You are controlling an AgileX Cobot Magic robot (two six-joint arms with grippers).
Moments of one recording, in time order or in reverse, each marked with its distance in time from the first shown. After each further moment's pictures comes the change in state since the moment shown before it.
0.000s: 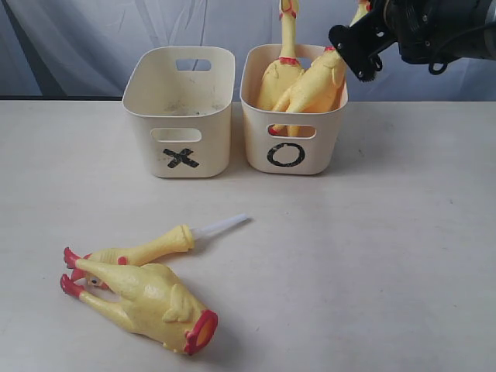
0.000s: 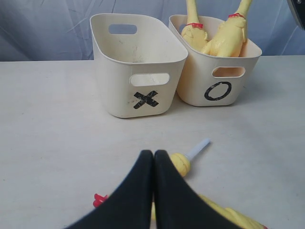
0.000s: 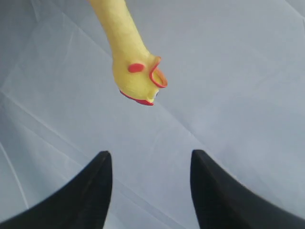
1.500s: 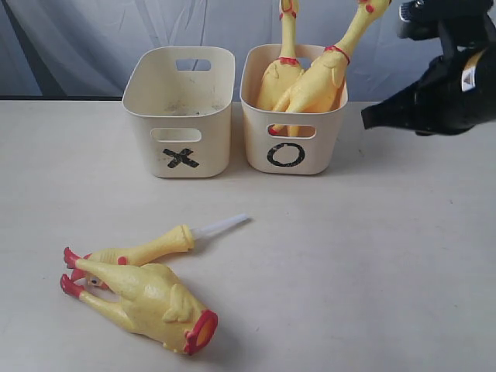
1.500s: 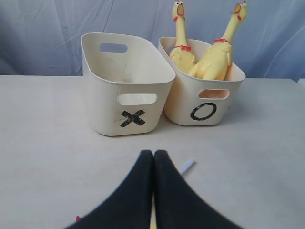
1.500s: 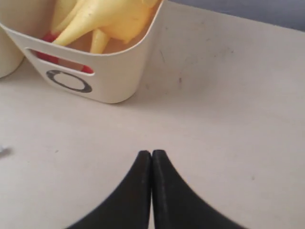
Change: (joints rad) left arm 0.000 0.011 -0.012 -0.130 -0.034 0.067; right arm -0.002 -0.513 0.477 1.479 -0.017 0.707
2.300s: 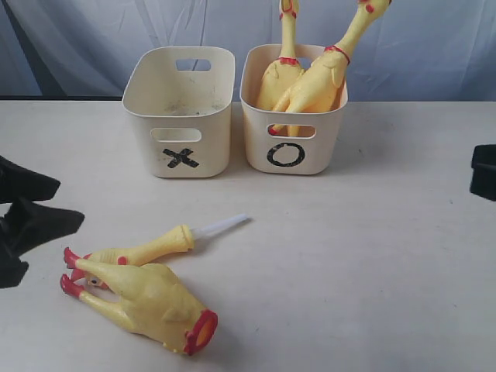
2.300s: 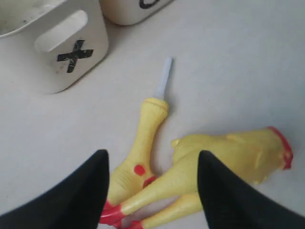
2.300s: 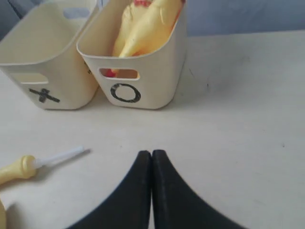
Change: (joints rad) left arm 0.000 0.619 -0.239 -0.028 0.248 0.695; right arm 0.000 -0.674 0.428 0.212 -0.094 0.003
